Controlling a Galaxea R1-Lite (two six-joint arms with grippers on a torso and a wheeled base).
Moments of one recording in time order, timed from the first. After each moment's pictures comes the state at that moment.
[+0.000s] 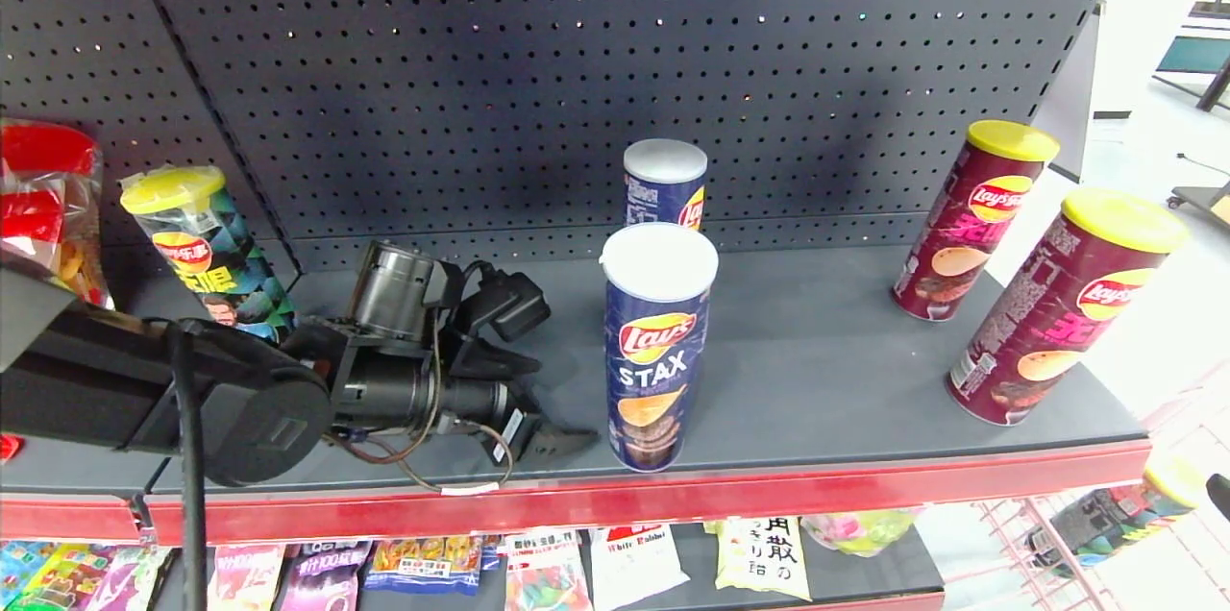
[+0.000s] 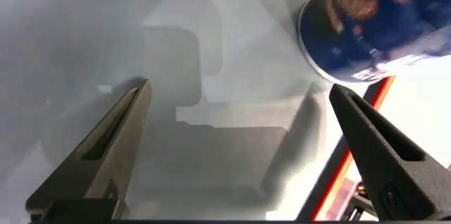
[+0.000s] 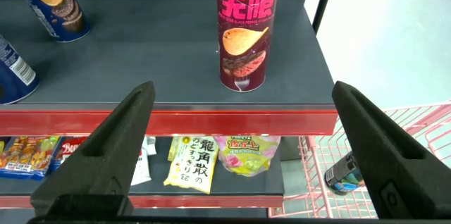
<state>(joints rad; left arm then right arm) -0.49 1.87 -0.85 -0.35 -0.37 0.26 -0.06 0.51 -0.23 -0.22 0.10 -0.02</state>
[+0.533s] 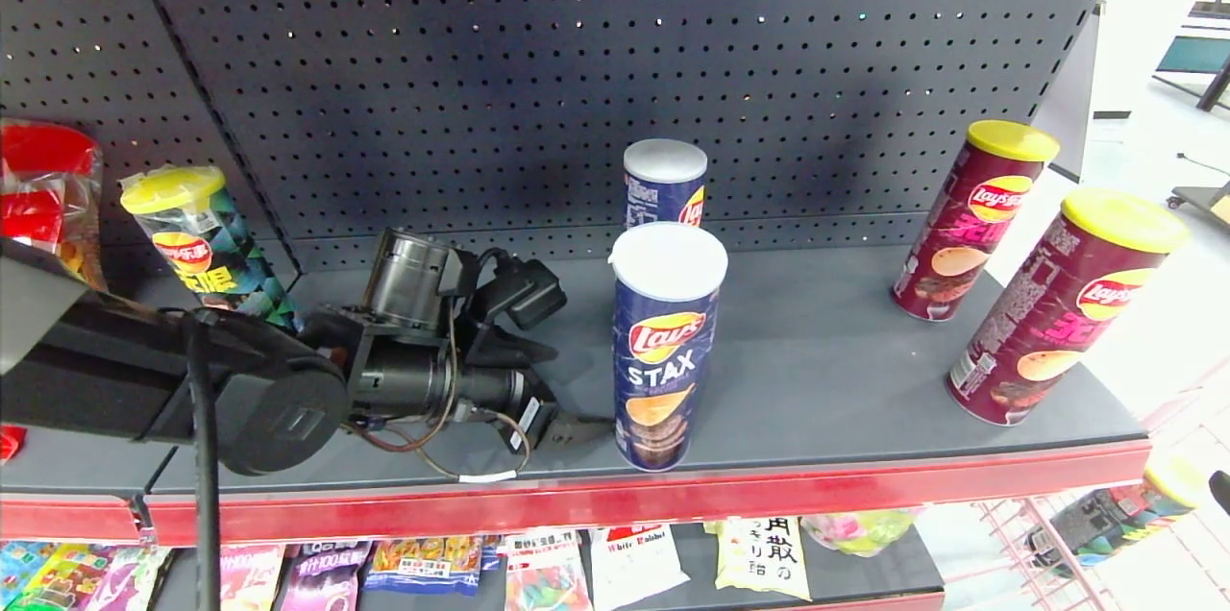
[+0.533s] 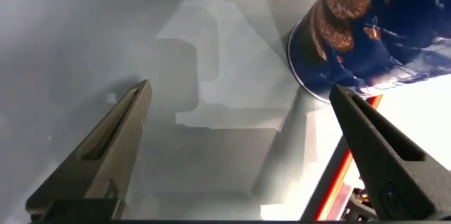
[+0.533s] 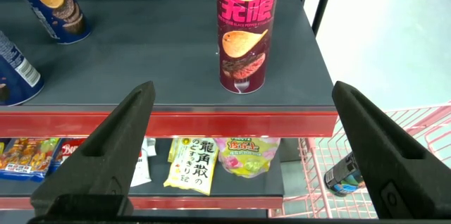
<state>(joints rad) -0.52 1.88 -0.90 -0.35 -0.37 0.26 -0.06 0.51 -0.23 -0.22 0.10 -0.02</state>
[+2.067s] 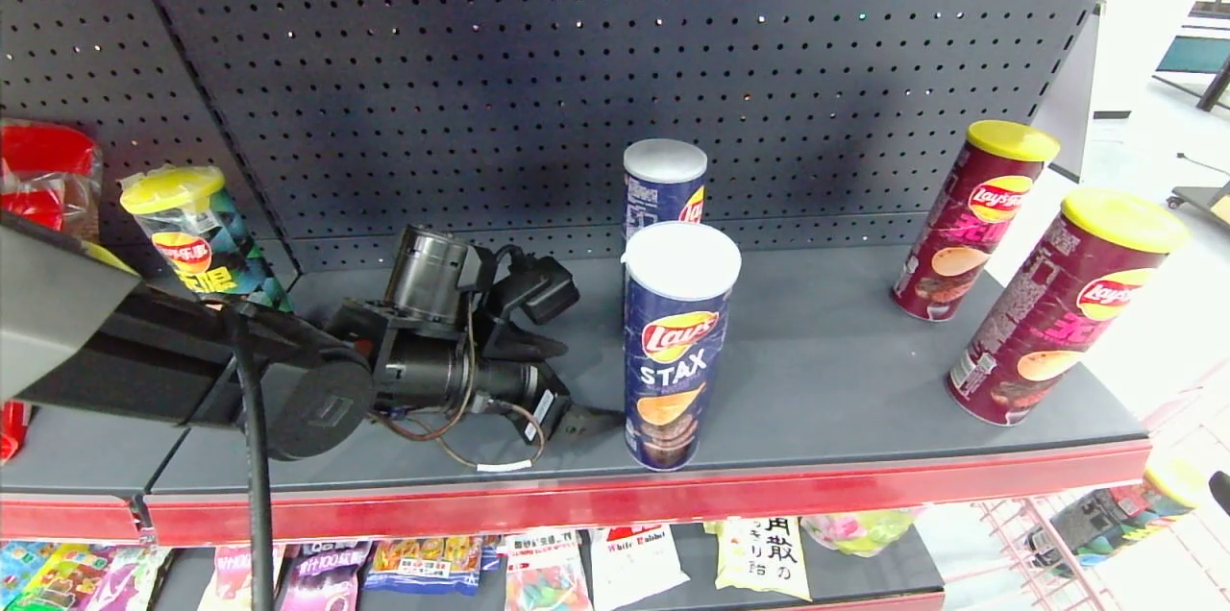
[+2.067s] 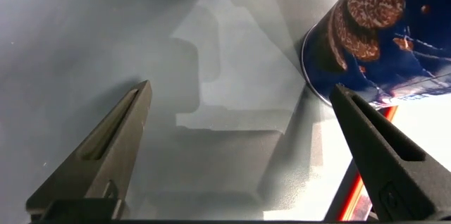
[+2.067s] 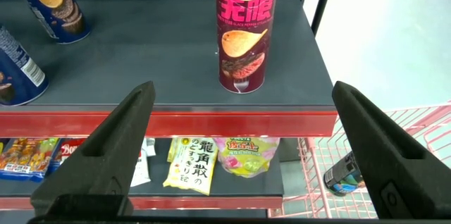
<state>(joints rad) -0.52 1.93 -0.95 -0.35 -0.37 0.26 -0.06 0.51 -0.23 -0.22 0.10 -0.02</state>
